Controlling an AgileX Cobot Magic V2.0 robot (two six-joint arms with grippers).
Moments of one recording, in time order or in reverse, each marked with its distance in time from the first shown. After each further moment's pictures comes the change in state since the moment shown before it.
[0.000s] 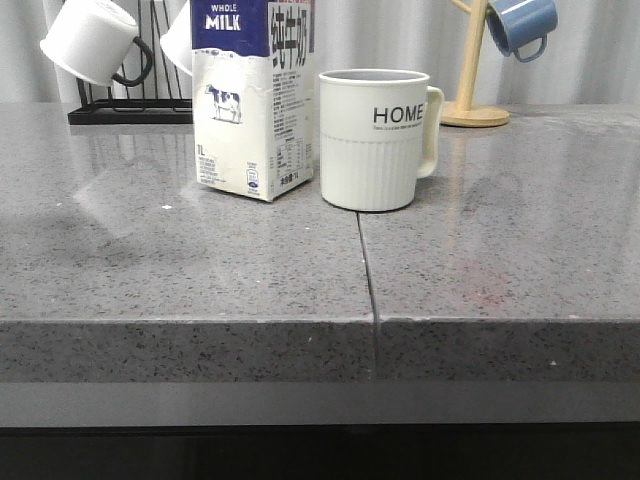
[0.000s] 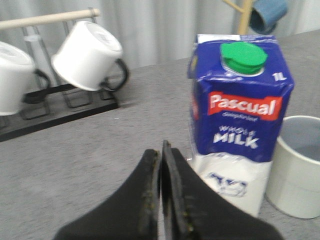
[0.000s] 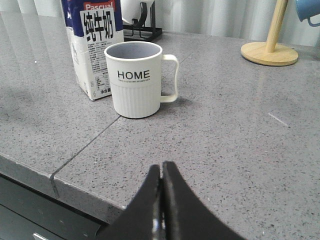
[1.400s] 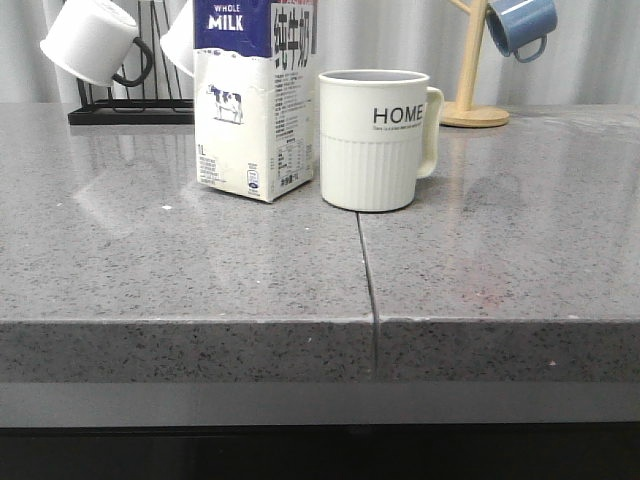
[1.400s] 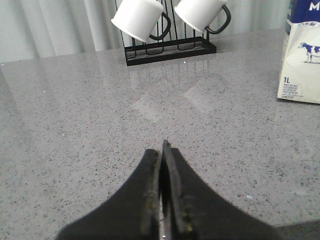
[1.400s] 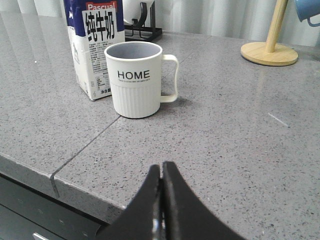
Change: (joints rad) left arm 0.277 -1.031 0.621 0.075 0.329 0.000; right arm 0.000 0.000 0.000 0.000 0.002 0.000
